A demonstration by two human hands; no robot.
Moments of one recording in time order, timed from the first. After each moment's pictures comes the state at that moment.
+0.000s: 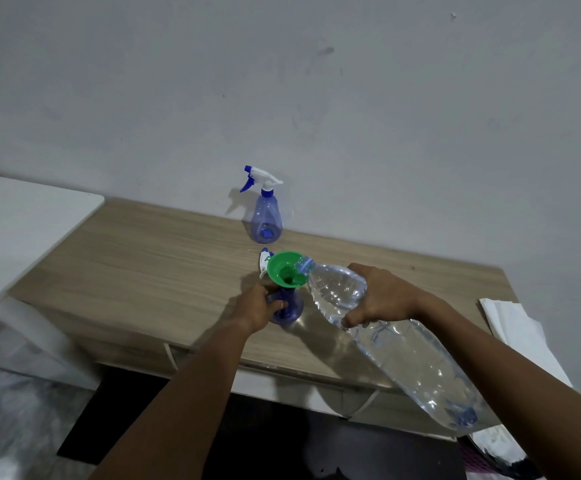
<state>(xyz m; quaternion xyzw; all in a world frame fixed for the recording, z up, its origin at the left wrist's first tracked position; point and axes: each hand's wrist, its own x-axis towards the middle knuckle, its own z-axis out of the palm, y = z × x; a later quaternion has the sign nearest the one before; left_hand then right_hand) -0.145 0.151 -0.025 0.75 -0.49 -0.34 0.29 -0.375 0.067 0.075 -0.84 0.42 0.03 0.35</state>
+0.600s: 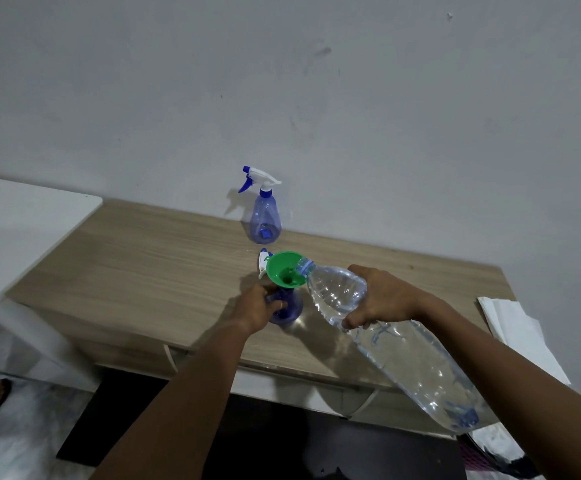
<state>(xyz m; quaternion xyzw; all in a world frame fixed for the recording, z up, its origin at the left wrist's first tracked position) -0.145 0.153 -0.026 0.76 -0.48 -0.34 0.29 -0.378 0.067 0.073 -0.83 0.43 0.03 0.36</state>
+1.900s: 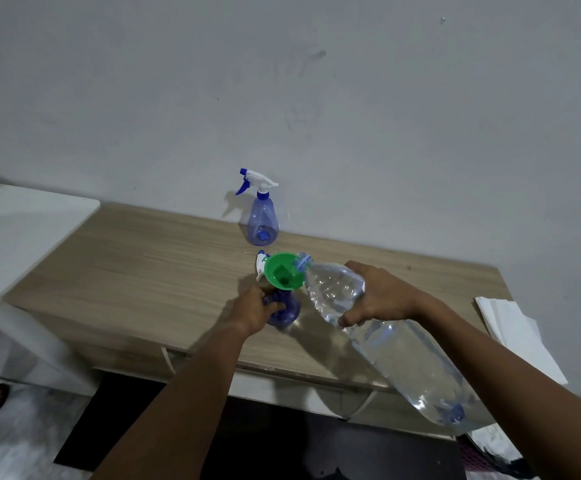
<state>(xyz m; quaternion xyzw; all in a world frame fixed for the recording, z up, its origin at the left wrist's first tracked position) -0.145 0.152 -0.028 0.75 -0.48 -0.34 0.29 -0.380 0.063 0.070 -0.84 0.40 -0.02 0.36</state>
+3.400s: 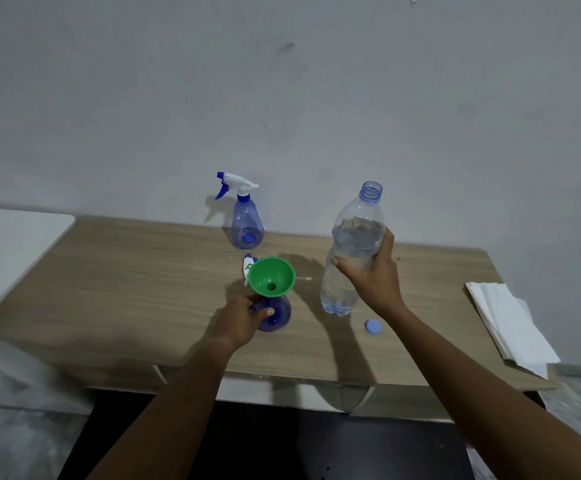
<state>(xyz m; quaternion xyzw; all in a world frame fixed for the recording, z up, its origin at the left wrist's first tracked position) -0.126 0.142 -0.064 0.75 -0.50 -0.34 0.28 -0.375 0.038 0.011 -0.68 0.50 -0.43 0.33</state>
